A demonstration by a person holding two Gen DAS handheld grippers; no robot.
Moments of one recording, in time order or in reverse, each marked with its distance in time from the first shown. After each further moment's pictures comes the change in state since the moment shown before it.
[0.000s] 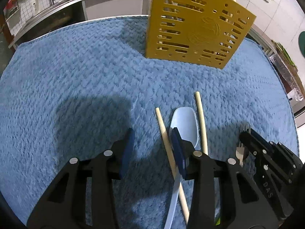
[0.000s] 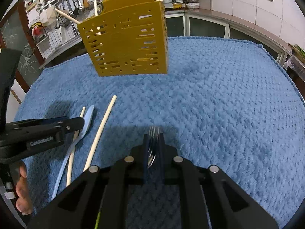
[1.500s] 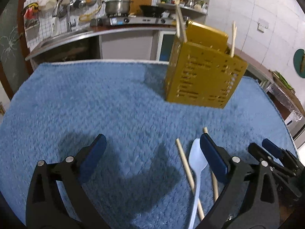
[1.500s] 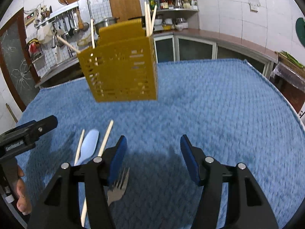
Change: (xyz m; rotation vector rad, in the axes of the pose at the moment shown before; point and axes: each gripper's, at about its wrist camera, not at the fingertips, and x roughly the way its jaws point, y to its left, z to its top) left arm -0.059 0.044 -0.014 -0.052 -0.318 0.024; right arm -0.030 0.001 -0.005 0.034 -0.168 -0.073
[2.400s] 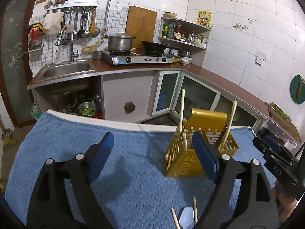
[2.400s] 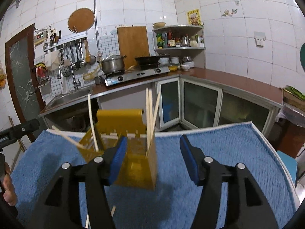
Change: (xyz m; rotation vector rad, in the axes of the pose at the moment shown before) left arm -0.056 0.013 0.123 -0.035 -0.244 -0.040; right arm -0.020 -0.002 0.144 -0.052 -0.269 0.039
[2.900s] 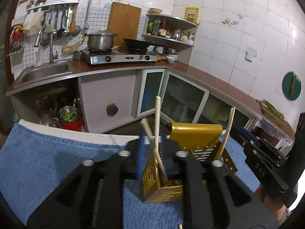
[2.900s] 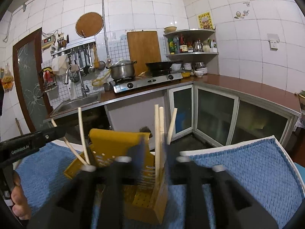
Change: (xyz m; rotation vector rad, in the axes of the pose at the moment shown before) left arm 0.080 -0.035 0.026 0.024 0.003 -0.098; right arm 0.075 0.003 0.031 -0.009 -0.064 0.104
